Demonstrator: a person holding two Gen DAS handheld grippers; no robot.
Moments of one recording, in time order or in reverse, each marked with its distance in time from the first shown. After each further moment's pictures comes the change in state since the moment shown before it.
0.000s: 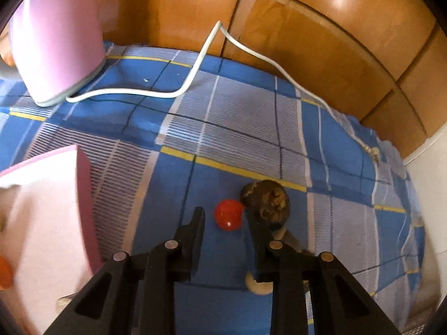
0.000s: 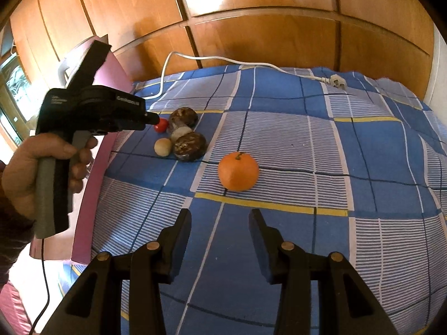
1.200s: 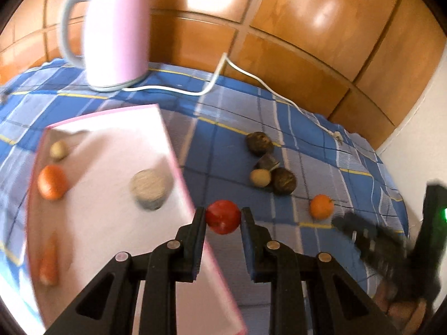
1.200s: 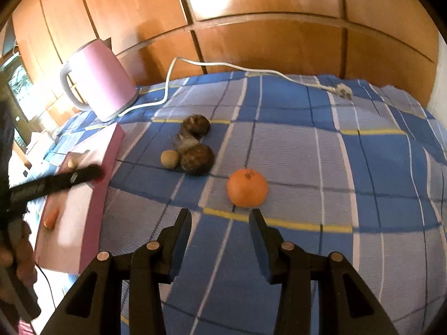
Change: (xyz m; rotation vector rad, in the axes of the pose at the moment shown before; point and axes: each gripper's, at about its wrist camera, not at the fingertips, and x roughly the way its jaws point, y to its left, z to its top) left arm -0.126 0.037 -0.116 0.025 -0.143 -0.038; right arm 0.000 0.011 0.017 -0.017 -0.013 0.011
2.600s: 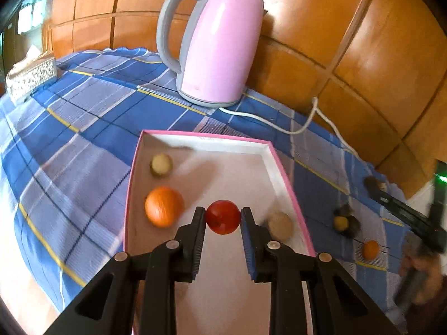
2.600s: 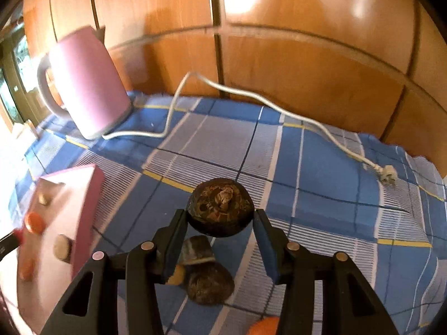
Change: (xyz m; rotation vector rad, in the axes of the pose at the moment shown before) left arm -0.017 0.119 0.030 -0.187 -0.082 0.170; right arm 0.077 0.040 0.116 -0.139 0.006 -0.053
